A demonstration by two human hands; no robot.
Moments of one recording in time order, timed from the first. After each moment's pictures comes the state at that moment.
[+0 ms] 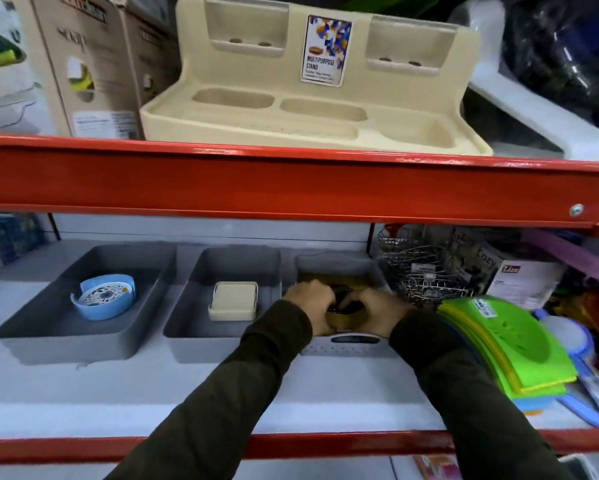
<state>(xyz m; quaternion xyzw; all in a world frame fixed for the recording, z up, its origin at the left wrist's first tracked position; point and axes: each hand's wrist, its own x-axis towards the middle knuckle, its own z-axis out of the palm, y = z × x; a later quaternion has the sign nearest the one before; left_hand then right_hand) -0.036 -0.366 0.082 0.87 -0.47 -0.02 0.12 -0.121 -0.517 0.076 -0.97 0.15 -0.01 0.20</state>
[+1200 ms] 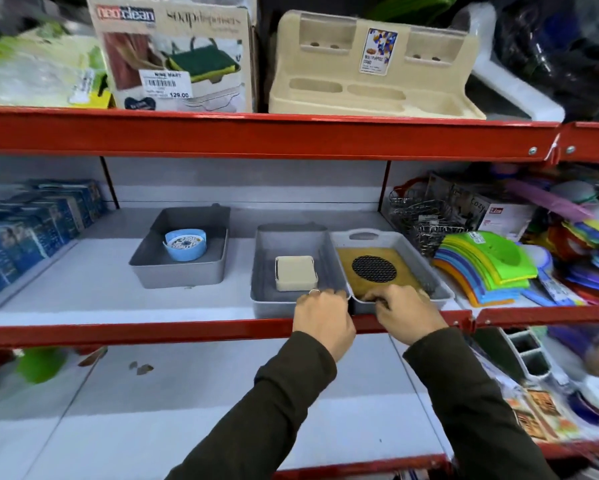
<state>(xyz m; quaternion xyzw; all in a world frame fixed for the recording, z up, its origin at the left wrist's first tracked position) -0.184 -0.179 0.067 0.89 -0.42 0.10 0.15 -0.264 -0.313 0.086 -0.96 0.24 -0.11 0.11</state>
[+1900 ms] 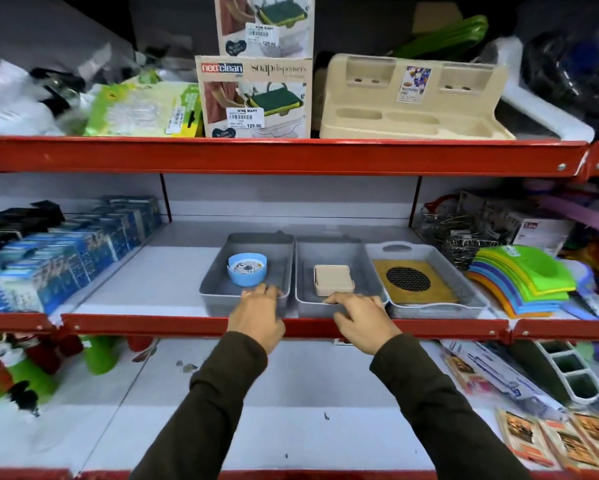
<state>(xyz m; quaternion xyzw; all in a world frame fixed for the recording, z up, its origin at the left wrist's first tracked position) -0.113 -0.030 0.070 0.93 -0.29 0.05 0.22 -0.211 -0.215 0.070 -0.97 0.10 -0.13 0.20</state>
